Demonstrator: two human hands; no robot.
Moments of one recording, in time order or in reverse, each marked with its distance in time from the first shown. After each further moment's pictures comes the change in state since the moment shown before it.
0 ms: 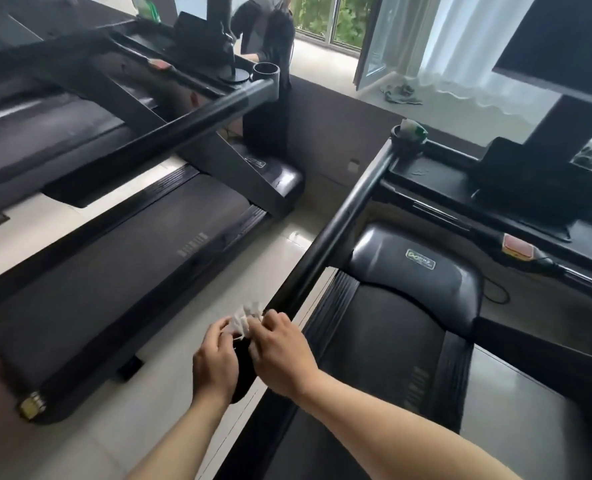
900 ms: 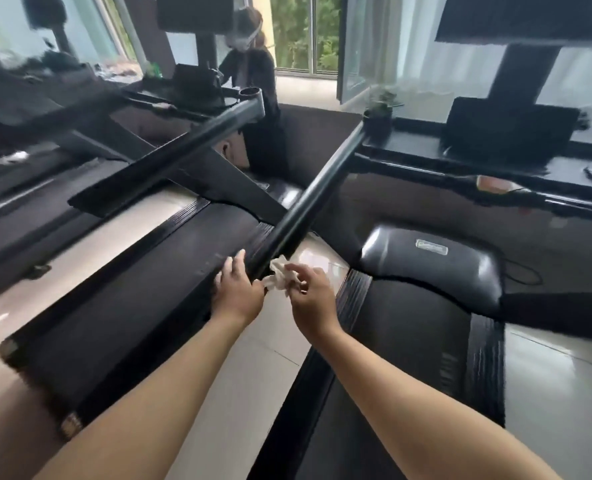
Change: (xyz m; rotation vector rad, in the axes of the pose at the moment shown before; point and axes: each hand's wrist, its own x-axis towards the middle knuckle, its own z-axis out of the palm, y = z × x) left_hand -0.047 0.011 0.029 0.539 -0.108 0.363; right_hand -0.092 0.032 -0.002 0.720 0.469 0.356
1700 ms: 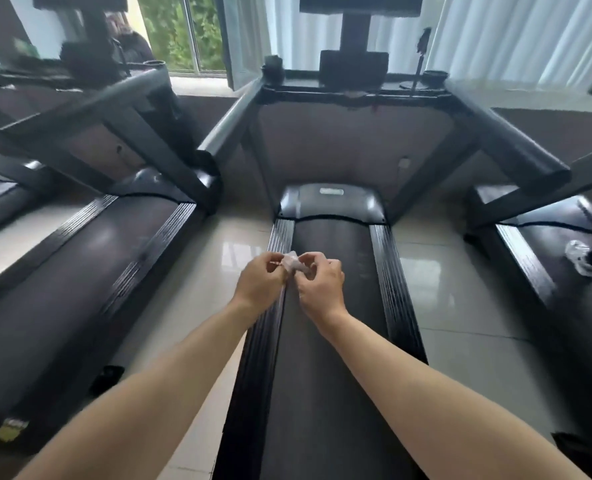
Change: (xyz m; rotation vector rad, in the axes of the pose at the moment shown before) left_hand -0.344 -0.220 0.057 -0.473 -0.344 0.459; right_hand -0.448 0.054 0.083 -0.167 0.433 0.217
